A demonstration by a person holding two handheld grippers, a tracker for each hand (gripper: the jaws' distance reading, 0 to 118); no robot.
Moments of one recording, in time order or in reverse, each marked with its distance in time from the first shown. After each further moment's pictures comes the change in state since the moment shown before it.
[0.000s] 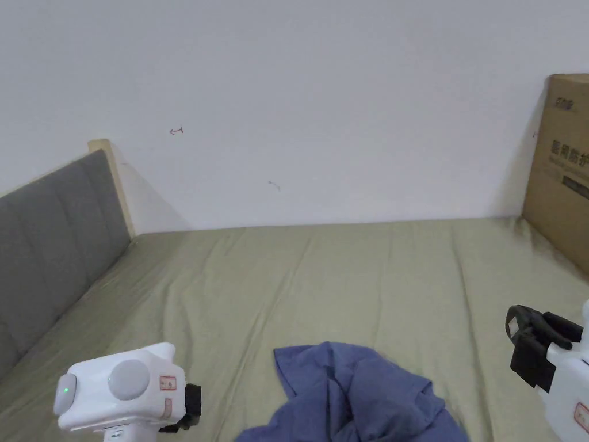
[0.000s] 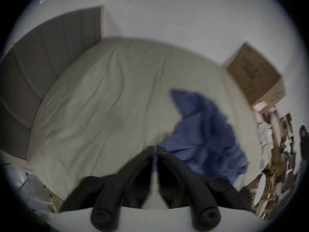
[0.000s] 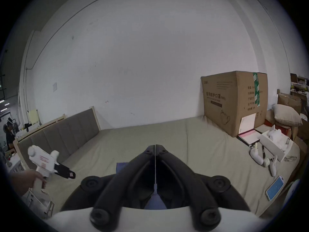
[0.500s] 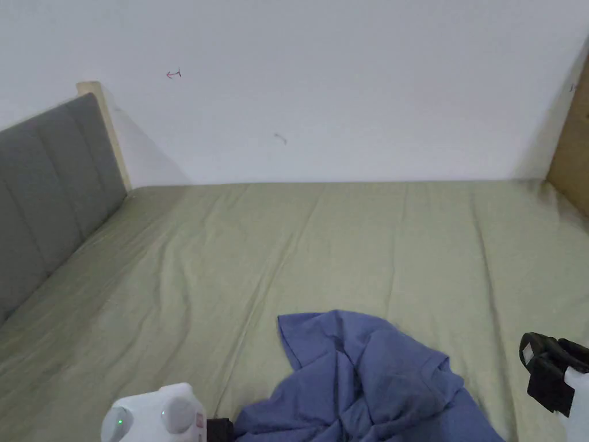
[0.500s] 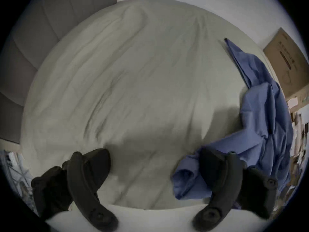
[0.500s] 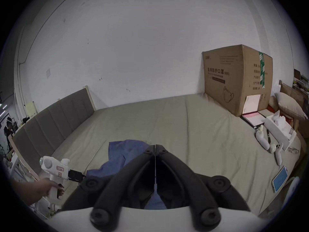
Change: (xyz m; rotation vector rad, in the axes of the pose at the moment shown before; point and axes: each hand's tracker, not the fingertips) left arm -0.001 -0.045 -0.124 -0.116 0.172 0.025; right arm 0.010 -0.045 -0.058 -0.204 -0.024 -0.015
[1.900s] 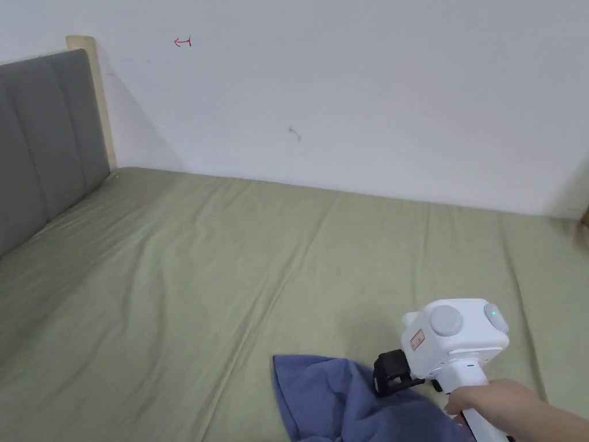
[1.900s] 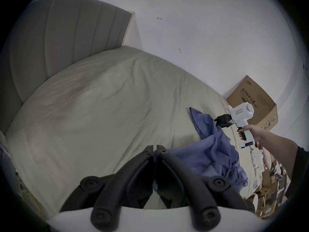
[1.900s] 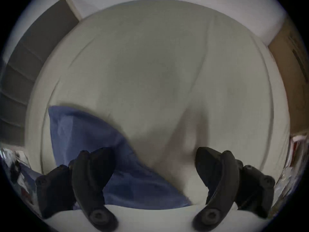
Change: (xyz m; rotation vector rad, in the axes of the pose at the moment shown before) left arm -0.115 -0.036 0.101 0.421 -0.350 0.196; right arm -0.063 -0.004 -0.423 -0.920 0.076 0.333
